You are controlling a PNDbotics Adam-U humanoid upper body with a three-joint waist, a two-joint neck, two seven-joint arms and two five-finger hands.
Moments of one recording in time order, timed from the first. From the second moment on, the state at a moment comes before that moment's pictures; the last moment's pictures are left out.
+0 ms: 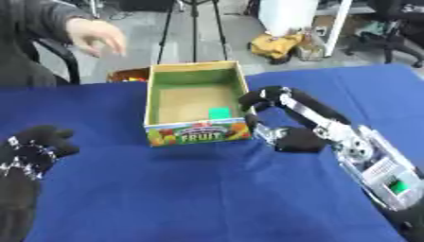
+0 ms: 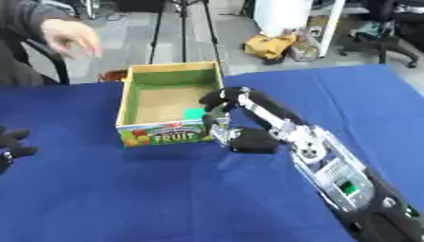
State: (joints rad) left arm -0.27 0.13 -0.06 -1.90 0.19 -0.11 -0.16; right arm -0.58 -0.57 0.28 -1.73 0.19 0.00 0.25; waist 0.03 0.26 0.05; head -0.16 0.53
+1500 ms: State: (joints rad) left arm -0.26 0.13 -0.06 -1.88 0.16 -0.13 -0.18; right arm -0.56 -0.56 0.27 -1.78 0.18 0.05 0.23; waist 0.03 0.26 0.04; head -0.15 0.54
